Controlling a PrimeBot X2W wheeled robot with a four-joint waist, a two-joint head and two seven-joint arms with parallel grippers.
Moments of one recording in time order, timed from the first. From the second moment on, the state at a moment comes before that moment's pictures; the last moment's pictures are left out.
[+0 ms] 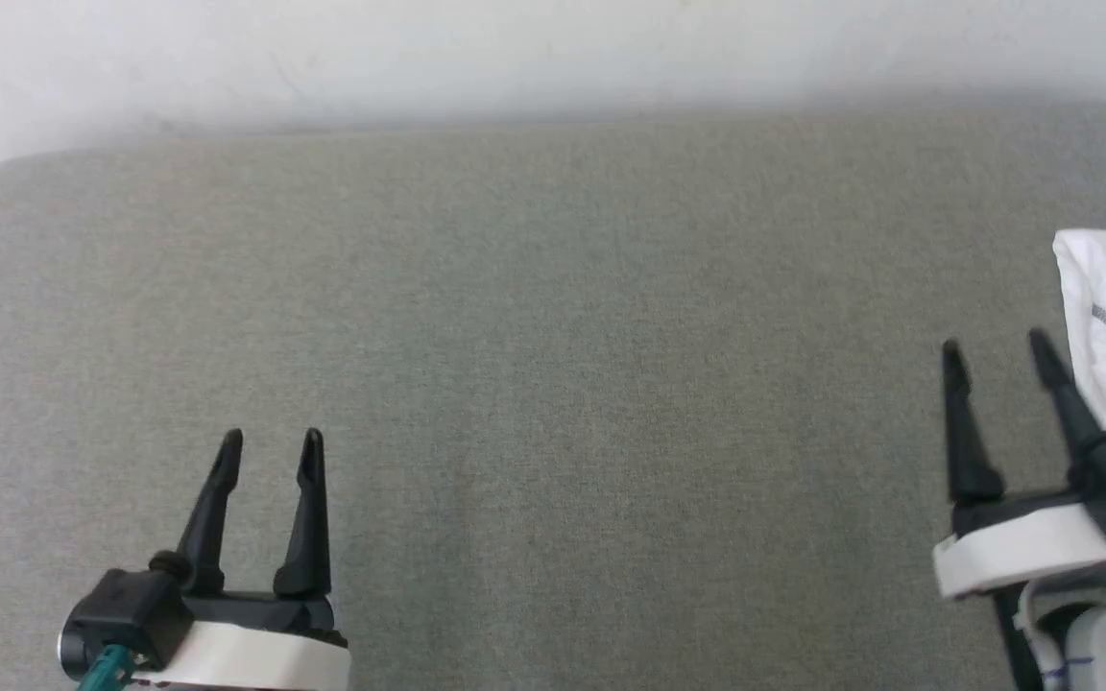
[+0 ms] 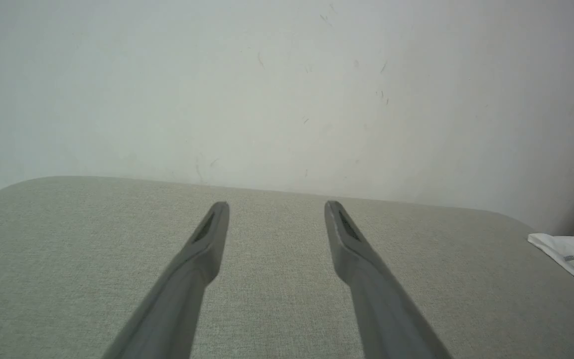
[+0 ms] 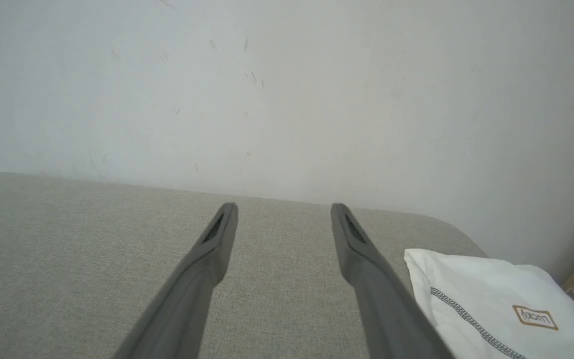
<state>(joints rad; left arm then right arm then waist) 0.08 0.08 0.02 -0.10 -0.23 -0.12 -0.26 -0.06 -0.05 -0.11 -0.05 -0.01 0.13 -0.15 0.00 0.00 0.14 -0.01</state>
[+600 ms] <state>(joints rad) 0.07 0.08 -0.02 -0.02 -0.23 -0.12 -0.26 -0.09 -0.05 -0.08 0.21 0.05 0.13 -0.25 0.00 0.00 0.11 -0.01</state>
